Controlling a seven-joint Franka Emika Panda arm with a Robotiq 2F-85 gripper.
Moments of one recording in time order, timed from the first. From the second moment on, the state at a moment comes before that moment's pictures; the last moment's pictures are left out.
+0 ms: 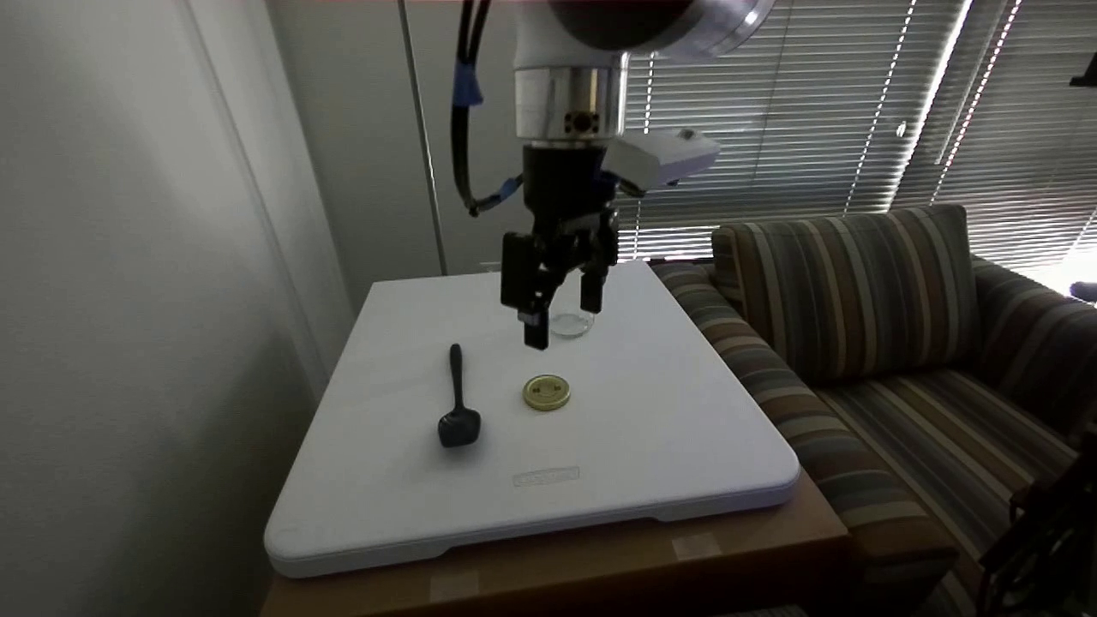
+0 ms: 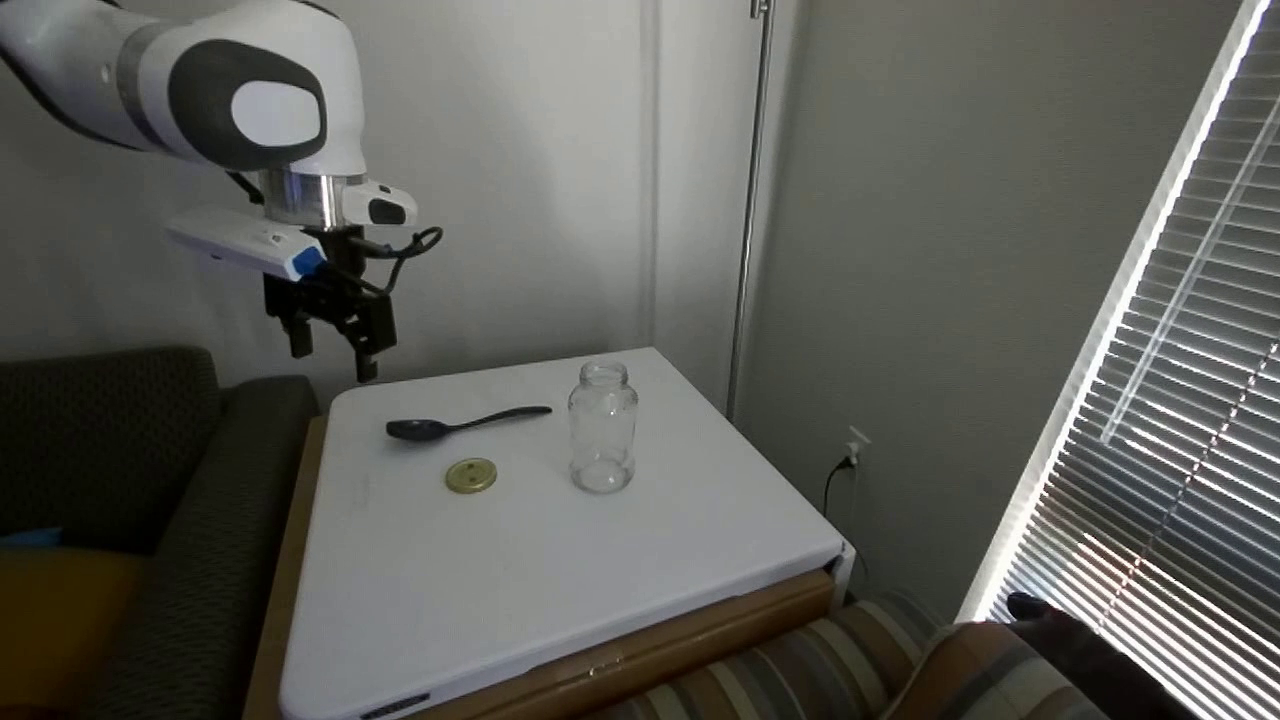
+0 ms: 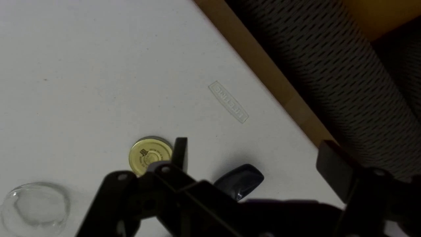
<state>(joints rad) 0.21 0.49 0.14 -1.88 0.07 2.33 0.03</state>
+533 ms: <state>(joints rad) 0.24 0.74 0.14 -1.67 0.06 2.43 0.03</state>
